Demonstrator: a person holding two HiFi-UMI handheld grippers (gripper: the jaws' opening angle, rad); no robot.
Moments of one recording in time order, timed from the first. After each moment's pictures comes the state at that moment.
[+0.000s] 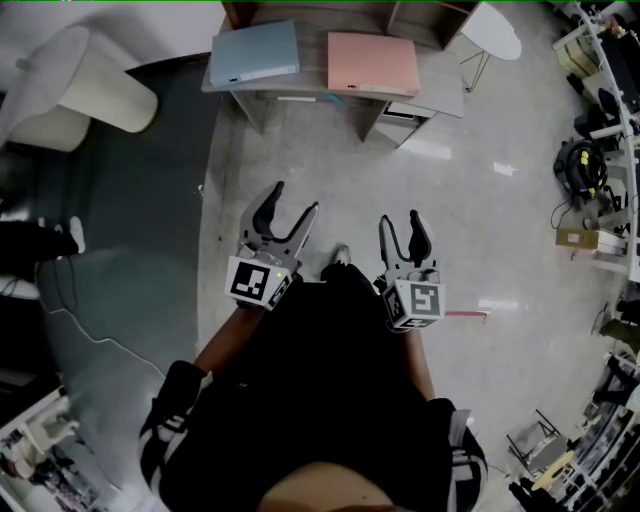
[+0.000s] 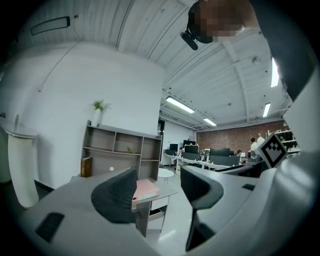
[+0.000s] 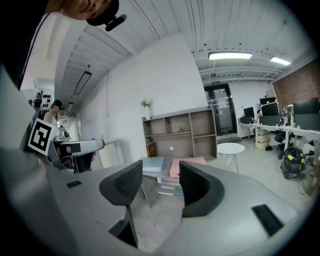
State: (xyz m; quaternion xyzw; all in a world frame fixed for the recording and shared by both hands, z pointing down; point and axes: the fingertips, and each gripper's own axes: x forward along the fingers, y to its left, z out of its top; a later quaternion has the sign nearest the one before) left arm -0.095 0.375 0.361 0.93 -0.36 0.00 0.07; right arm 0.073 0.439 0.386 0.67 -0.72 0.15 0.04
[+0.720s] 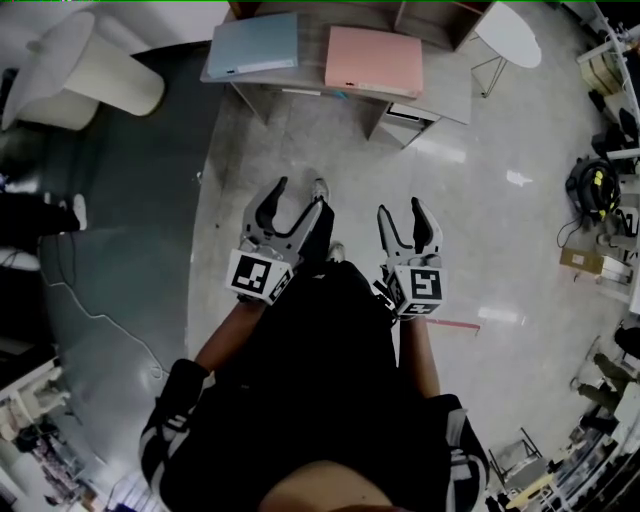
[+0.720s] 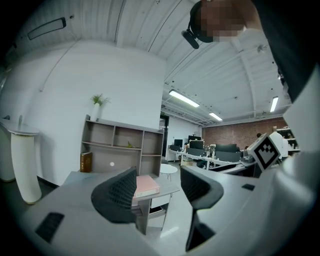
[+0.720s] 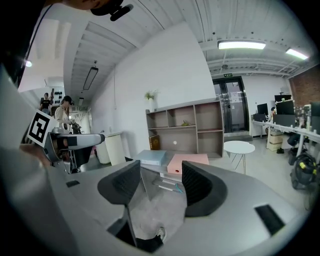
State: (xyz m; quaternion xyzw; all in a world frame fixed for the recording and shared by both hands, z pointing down) left arm -0.018 0.361 0.385 0.92 -0.39 0.02 0.08; right arm 0.149 0.399 0.422 0.62 -0.77 0.14 0.09
